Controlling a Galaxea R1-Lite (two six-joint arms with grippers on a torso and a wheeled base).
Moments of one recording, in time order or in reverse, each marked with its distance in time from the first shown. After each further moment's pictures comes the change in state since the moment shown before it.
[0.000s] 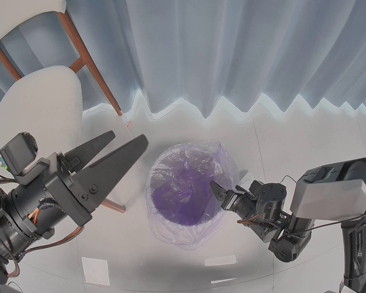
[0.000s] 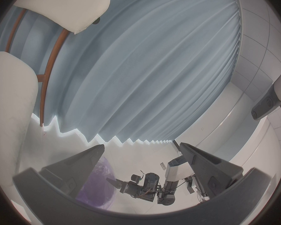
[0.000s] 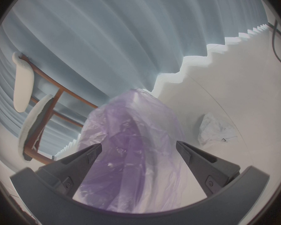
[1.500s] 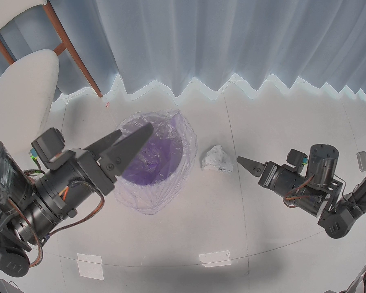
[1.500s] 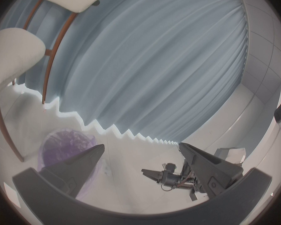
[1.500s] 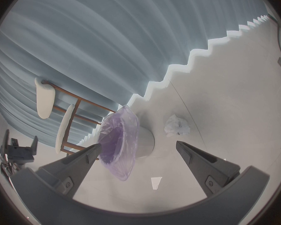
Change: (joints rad) left arm 0.122 0.198 -0.007 -0.175 -0.001 -0.085; right arm -0.128 -0.503 0.113 0.419 0.264 0.029
